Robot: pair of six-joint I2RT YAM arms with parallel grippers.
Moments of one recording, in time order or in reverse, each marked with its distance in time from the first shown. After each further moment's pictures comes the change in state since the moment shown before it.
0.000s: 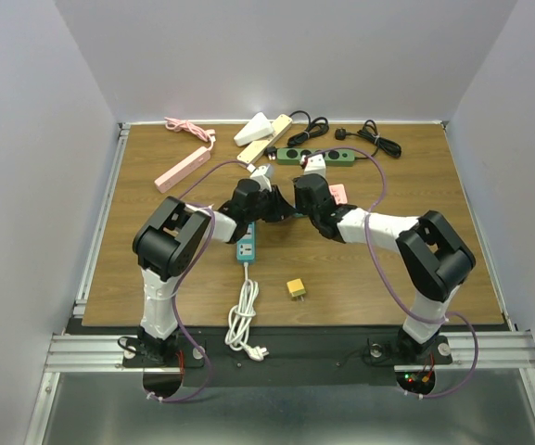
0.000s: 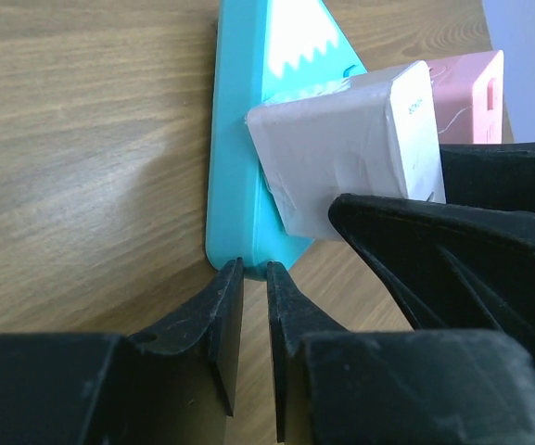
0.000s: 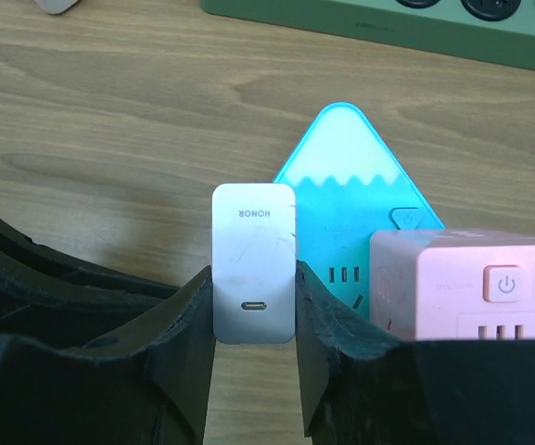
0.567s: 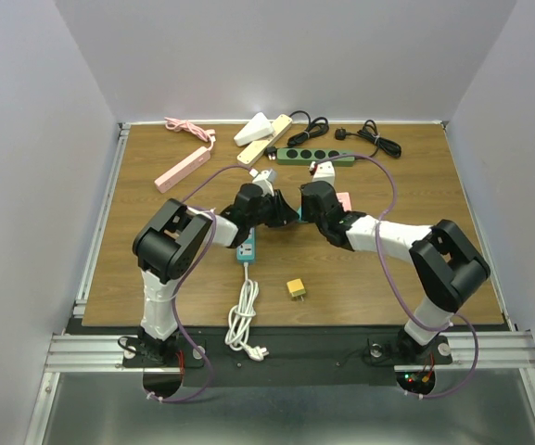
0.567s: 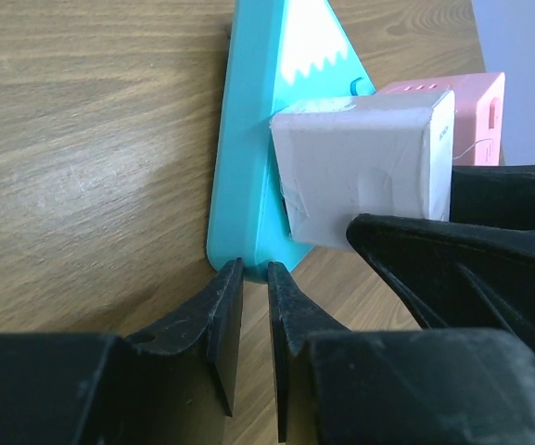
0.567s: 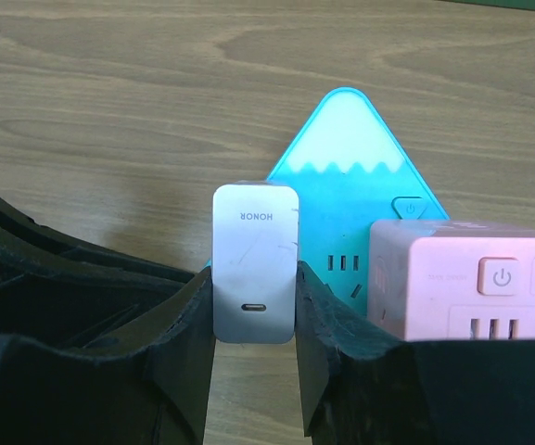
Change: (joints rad) left arm -0.028 -0.016 -0.036 0.021 -0.002 -0.040; right arm 0.005 -0.103 -0.098 -0.029 -0.001 0.071
